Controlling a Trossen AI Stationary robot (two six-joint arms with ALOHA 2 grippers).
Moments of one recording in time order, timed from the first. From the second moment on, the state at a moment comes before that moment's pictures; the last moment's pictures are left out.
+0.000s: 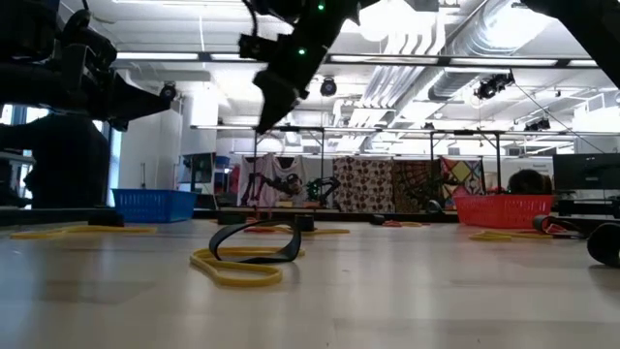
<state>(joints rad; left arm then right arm) 0.37 0.08 0.01 0.03 0.09 -0.01 -0.08 2.13 1.92 -0.69 0.36 -0.24</state>
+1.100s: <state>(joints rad) 0.37 0.08 0.01 0.02 0.07 0.02 -0.23 1.87 1.92 -1.11 0.41 -0.18</state>
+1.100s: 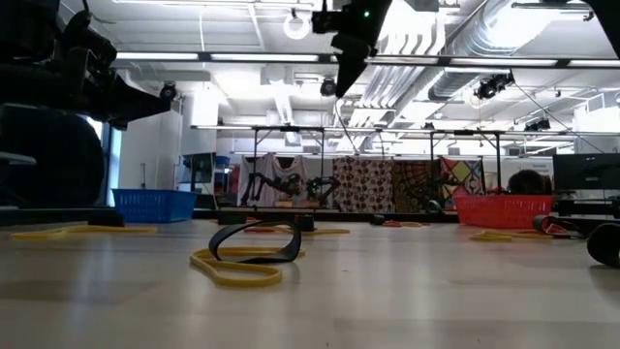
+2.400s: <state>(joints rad) 0.37 0.08 0.01 0.04 0.07 -0.01 -0.37 1.10 0.95 -0.78 0.80 0.27</state>
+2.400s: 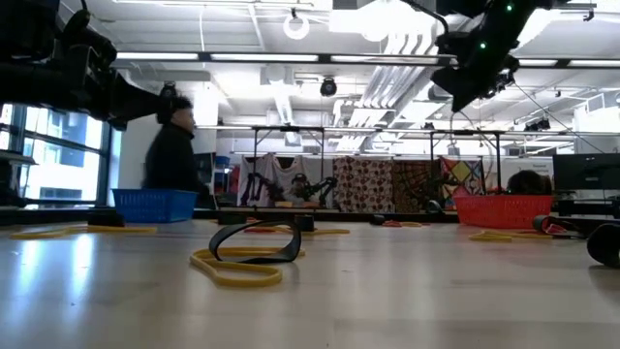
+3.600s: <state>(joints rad) 0.37 0.08 0.01 0.05 0.07 0.00 -0.64 1.08 0.69 -0.70 1.00 0.36</state>
